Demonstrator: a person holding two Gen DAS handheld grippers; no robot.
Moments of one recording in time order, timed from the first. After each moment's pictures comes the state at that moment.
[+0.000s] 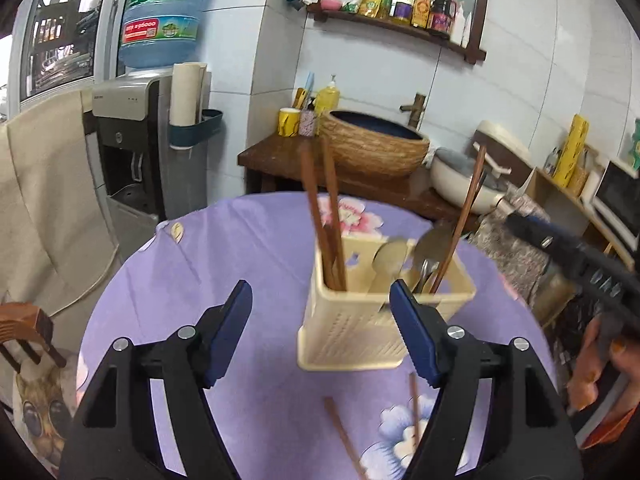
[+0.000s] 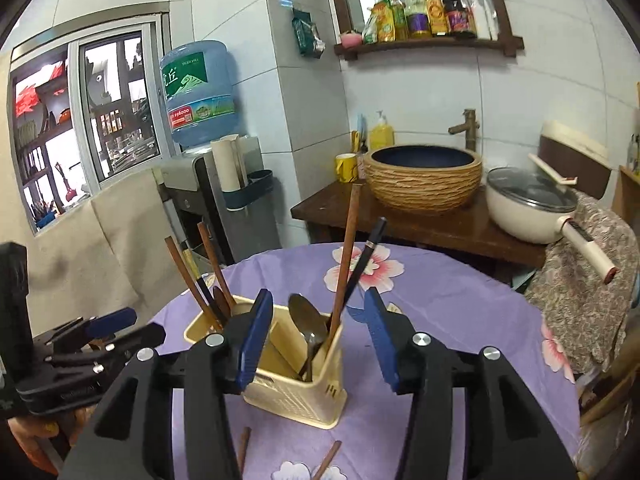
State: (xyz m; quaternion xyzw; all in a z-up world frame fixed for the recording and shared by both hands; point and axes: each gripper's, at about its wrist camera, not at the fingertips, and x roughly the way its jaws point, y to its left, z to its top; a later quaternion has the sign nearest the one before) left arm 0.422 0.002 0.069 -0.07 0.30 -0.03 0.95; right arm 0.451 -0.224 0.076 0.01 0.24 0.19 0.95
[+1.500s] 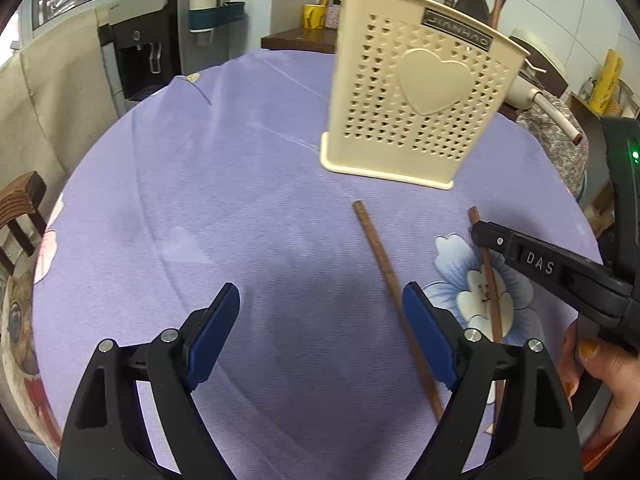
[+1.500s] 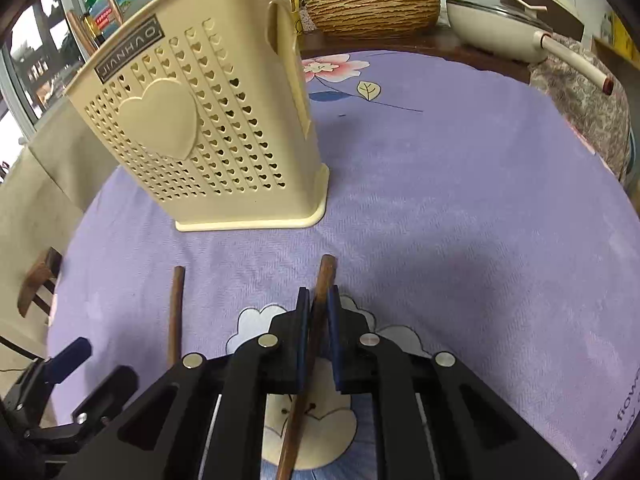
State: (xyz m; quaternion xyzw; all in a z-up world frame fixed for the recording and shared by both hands) left arm 0.368 -0.026 -0.074 -0.07 0.44 0.00 0.90; right arm 0.432 -0.208 -0.103 0.07 0.45 0.11 0.88
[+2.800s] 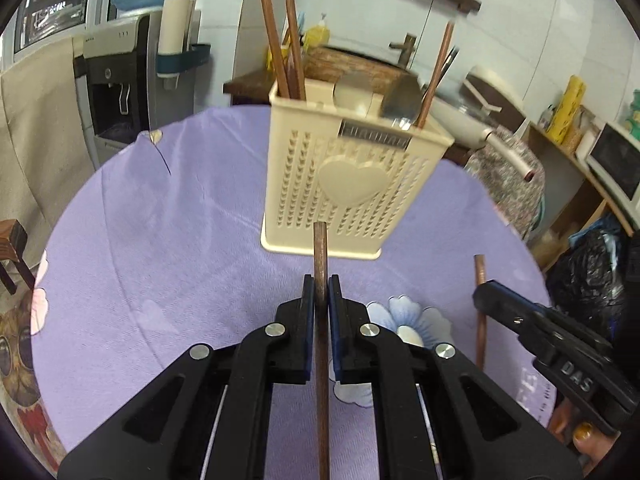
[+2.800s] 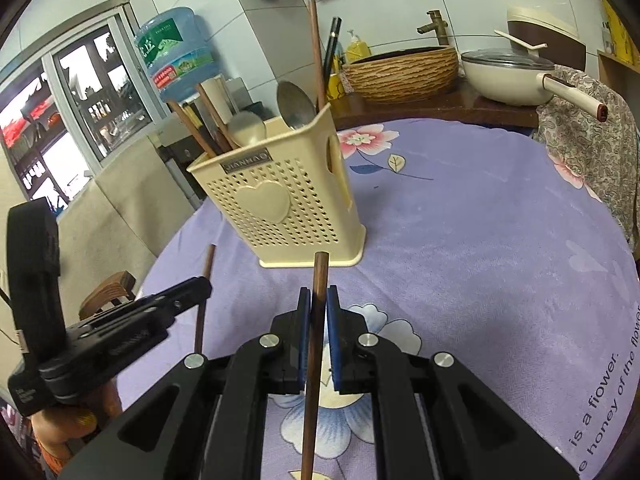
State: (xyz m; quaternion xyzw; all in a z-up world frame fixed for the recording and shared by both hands) left arm 0.370 -0.038 -0.001 -0.09 0.37 -0.06 0.92; right arm 0.371 -0.243 -0.031 0.12 0.35 0.20 0.90
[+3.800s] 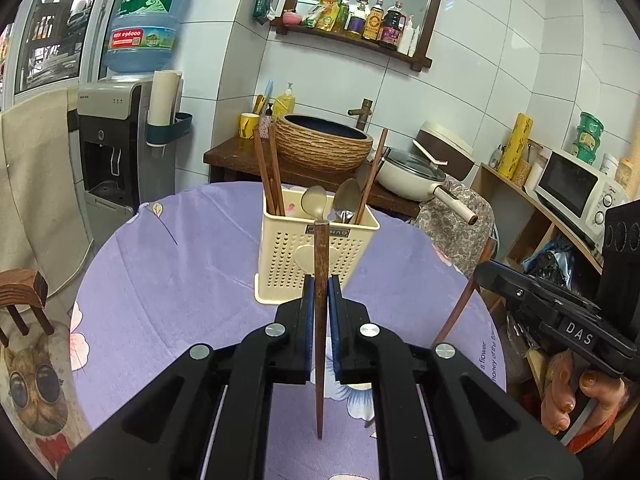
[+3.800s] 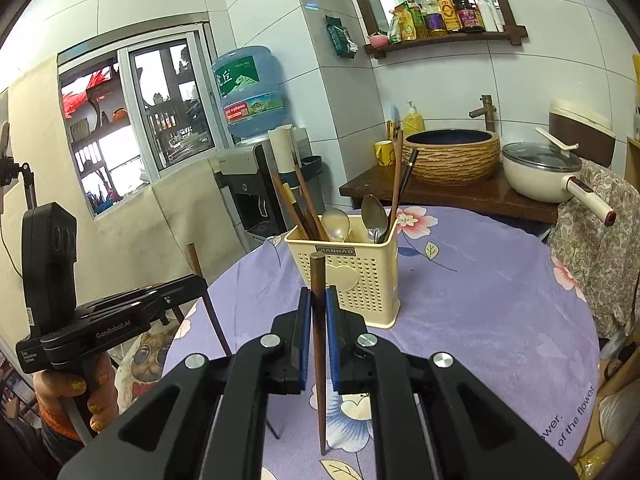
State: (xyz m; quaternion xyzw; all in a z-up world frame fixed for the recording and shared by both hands) left arm 0.302 -0.016 0.087 -0.09 0.27 -0.11 0.95; right arm 0.317 -0.243 0.065 0.05 0.25 0.26 0.93
